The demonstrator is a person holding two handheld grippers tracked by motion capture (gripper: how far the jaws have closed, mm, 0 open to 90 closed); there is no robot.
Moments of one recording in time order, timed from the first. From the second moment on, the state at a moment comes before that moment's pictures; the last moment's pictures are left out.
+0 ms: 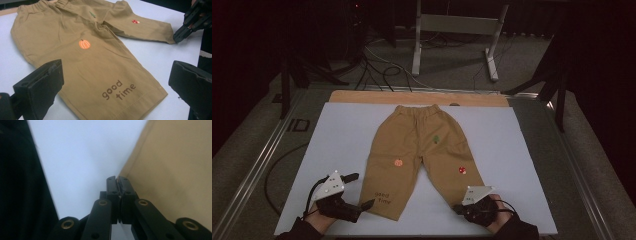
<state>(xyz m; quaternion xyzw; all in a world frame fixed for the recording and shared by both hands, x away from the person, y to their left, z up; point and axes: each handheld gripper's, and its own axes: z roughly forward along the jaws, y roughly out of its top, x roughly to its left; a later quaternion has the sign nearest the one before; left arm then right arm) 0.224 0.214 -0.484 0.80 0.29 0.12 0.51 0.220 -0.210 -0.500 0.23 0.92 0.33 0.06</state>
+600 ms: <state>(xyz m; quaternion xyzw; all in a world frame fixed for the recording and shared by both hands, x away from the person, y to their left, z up) 0.225 0.213 -0.487 0.80 0.29 0.12 0.51 0.211 -0.169 -0.496 0.18 0.91 0.36 0.01</state>
